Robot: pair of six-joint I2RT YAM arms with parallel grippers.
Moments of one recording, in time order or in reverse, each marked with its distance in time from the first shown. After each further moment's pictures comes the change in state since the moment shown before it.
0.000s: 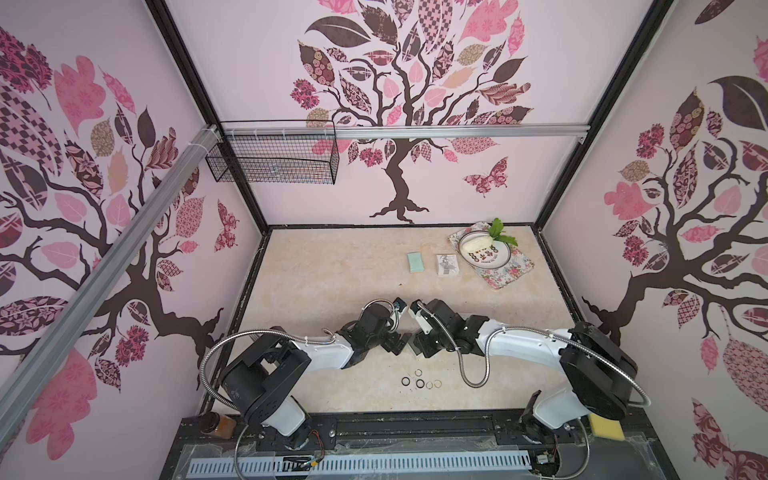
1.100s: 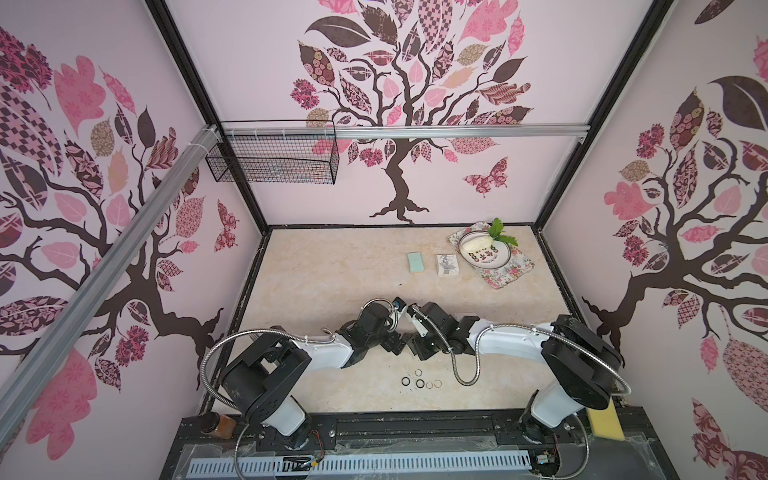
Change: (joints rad) left arm 0.008 0.005 0.000 0.005 0.045 -0.015; right arm 0.006 0.087 0.011 0.025 0.006 0.009
